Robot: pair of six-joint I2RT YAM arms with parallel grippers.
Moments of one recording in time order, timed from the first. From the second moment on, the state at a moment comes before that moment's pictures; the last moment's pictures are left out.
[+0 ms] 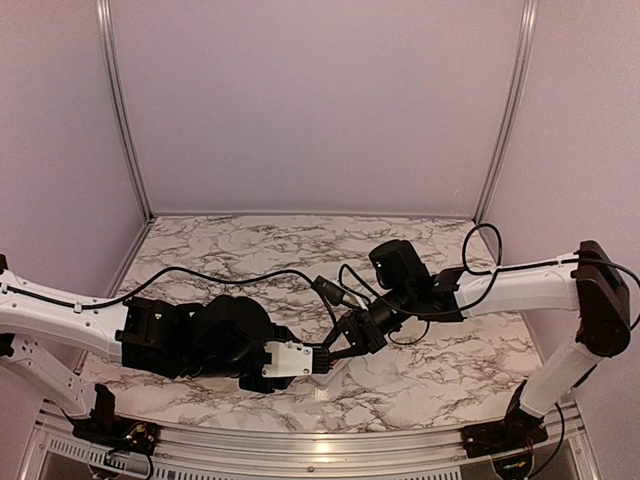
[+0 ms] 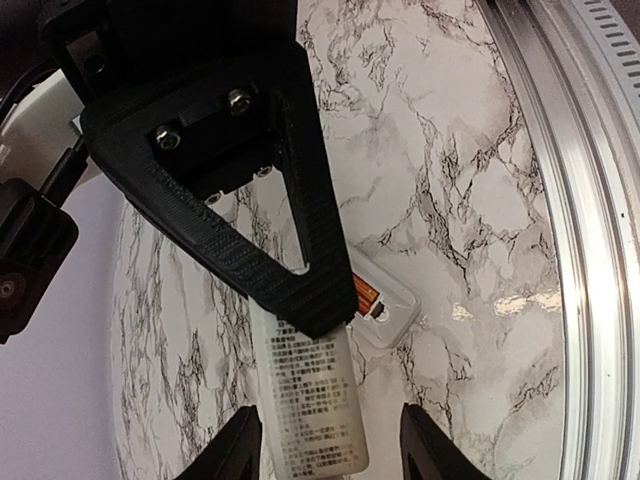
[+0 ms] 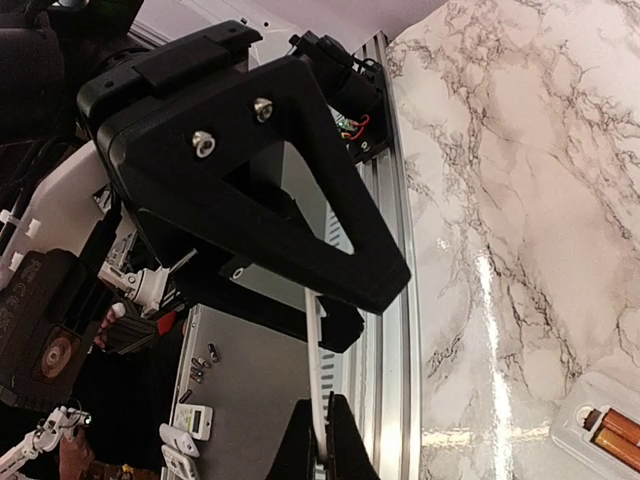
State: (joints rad) left arm -1.39 1.37 0.95 -0.31 -0.31 0.54; right arm 0.88 1.58 0.92 -0.01 -1.10 0.29
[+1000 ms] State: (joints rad) left arm -1.42 1.43 0.99 -0.32 -0.38 0.41; right arm 0.70 1.57 0.88 0.01 -1.03 0.33
